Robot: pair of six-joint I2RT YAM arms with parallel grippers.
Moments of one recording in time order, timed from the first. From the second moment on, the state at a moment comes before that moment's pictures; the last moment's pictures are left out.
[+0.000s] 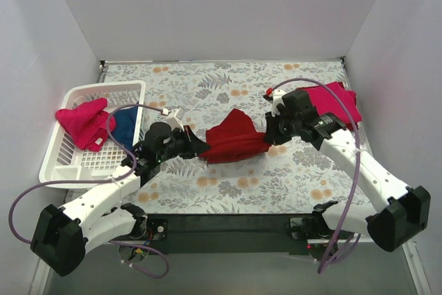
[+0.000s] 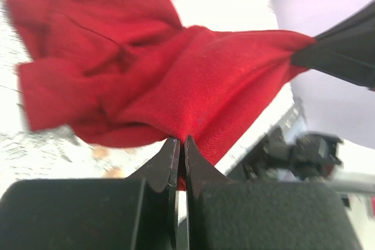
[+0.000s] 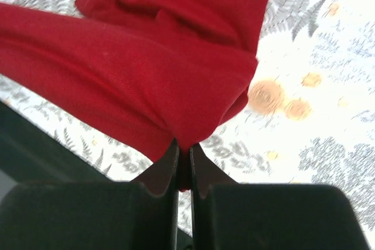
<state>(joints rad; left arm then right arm) -0.57 0.97 0.56 0.01 0.30 -0.75 0.54 1.15 1.07 -0.76 -0.21 0.13</state>
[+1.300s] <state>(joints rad) -0.38 1.76 0.95 0.19 0.18 -0.58 0.39 1.97 1.60 -0.69 -0.24 0.02</state>
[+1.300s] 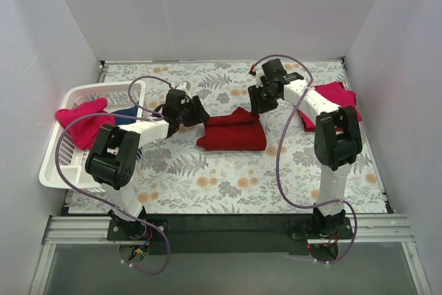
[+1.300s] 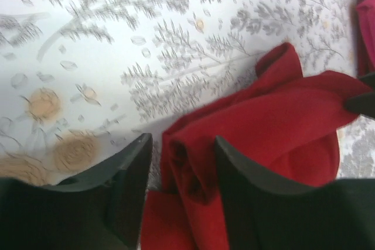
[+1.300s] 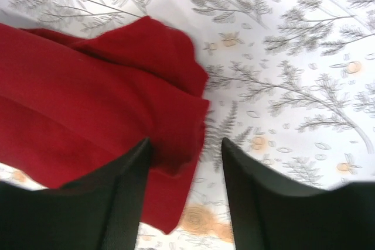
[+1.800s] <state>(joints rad) -0.40 1.58 1.11 0.10 0.04 -0.53 0.33 1.55 1.39 -0.57 -0.21 0.05</state>
